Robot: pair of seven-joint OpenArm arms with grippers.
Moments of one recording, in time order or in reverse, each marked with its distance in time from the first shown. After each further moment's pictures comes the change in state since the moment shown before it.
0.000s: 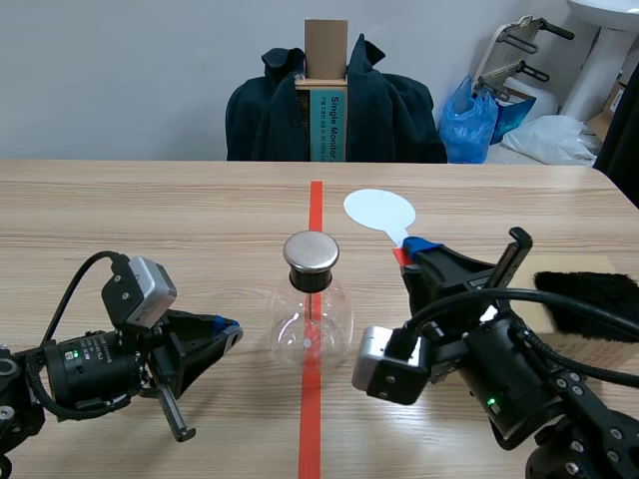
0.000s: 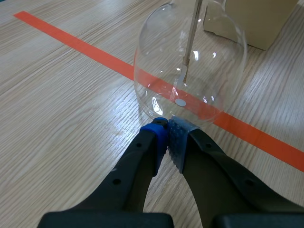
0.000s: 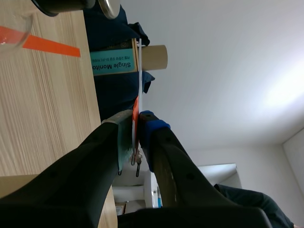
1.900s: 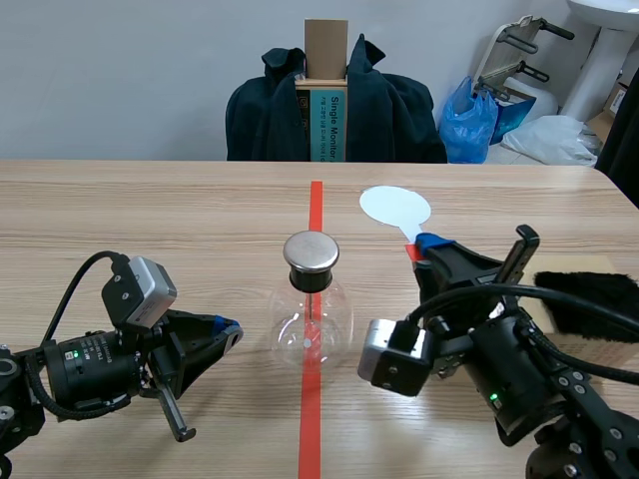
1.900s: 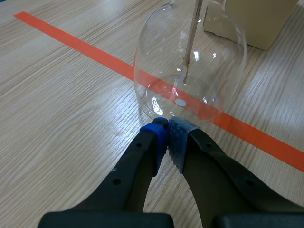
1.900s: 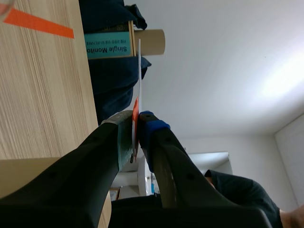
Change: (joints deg) left arm 0.0 0.0 0.0 0.0 0.0 0.0 0.0; right arm 0.0 0.0 0.0 0.0 -2.1 -0.7 -7.5
